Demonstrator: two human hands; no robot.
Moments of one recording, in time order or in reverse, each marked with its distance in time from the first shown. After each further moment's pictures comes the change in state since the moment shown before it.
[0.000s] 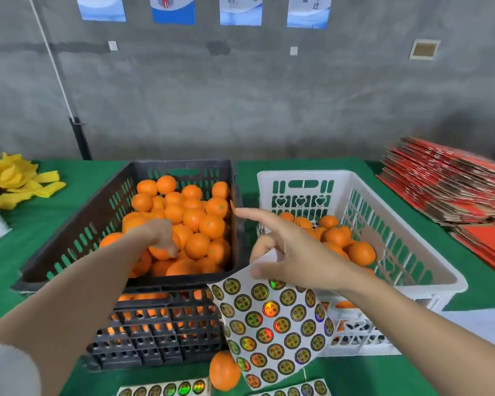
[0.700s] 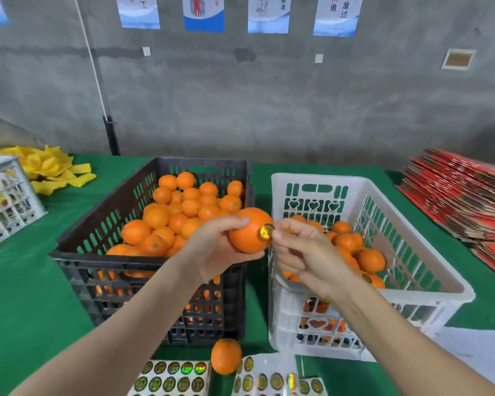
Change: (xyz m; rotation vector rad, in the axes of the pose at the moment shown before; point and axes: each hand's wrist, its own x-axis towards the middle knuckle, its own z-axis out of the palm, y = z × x) left_hand -0.170 0.108 -0.012 -1.957 -0.242 0.346; right_hand -0.010 0.025 0.011 0.886 0.180 0.118
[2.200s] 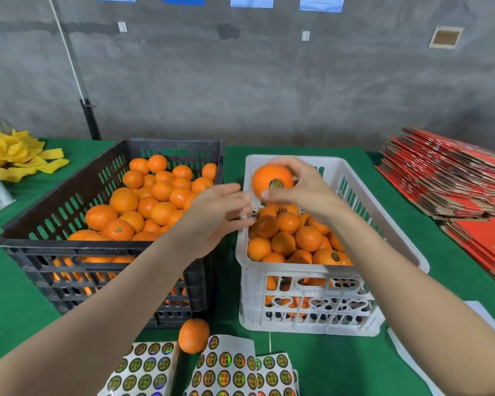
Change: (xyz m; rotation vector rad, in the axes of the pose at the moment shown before) left_hand 0.023 -0.014 0.055 0.232 0.037 0.168; right_hand 0.033 -0.048 -0.083 -0.800 0.255 -0.177
